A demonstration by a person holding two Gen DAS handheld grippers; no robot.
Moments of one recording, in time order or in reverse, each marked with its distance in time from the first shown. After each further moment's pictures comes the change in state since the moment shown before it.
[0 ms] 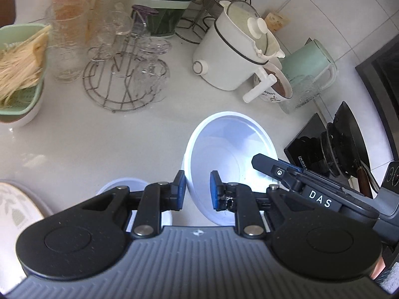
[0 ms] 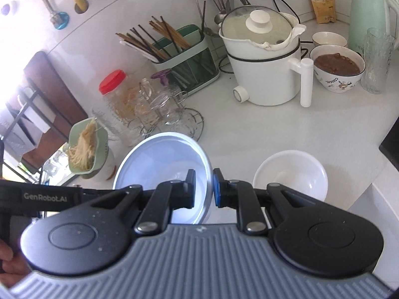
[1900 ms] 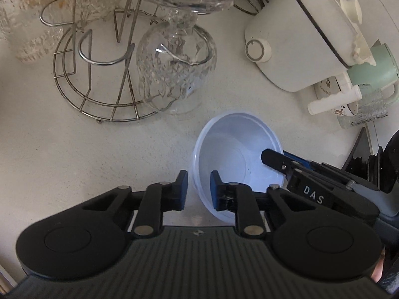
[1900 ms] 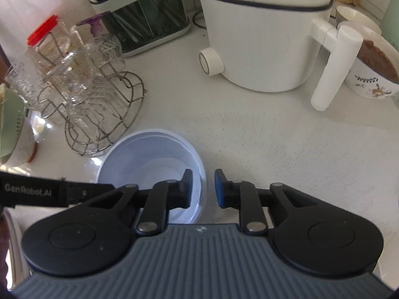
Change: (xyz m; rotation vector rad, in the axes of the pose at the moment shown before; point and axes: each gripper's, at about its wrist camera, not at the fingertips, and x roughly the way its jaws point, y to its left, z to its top) left arm 0.184 0.044 0.077 -0.147 0.156 0.090; right arm 0.169 -0.059 0.045 -0.133 0.221 -0.132
